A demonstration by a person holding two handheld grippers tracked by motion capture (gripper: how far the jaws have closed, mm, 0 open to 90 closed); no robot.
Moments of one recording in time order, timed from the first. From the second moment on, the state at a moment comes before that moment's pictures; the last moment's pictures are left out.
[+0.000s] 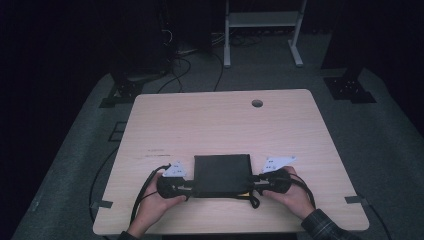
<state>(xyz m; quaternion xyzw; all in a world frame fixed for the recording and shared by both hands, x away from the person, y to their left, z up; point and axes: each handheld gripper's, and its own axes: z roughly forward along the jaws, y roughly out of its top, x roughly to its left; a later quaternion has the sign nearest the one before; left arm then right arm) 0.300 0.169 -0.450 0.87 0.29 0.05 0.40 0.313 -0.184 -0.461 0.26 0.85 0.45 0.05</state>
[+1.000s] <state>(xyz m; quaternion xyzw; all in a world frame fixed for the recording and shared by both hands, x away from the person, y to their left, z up) 0.303 0.262 -0.465 0.83 0.40 0.14 0.35 0.321 -0.285 -0.471 0.40 0.81 0.40 0.16</state>
